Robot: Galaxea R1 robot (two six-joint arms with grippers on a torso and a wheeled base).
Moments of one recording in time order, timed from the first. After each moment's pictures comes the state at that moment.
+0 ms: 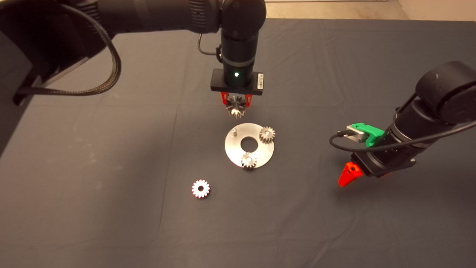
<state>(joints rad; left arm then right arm) -0.59 2.94 -1.51 0.16 1.52 -1.33 0.38 2.22 -0.82 -0.01 -1.49 1.19</state>
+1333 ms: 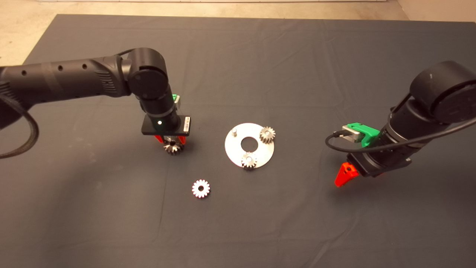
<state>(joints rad) -0.38 2.53 -1.25 0.30 1.52 -1.32 0.38 2.24 -0.82 -0.01 -1.48 1.20</state>
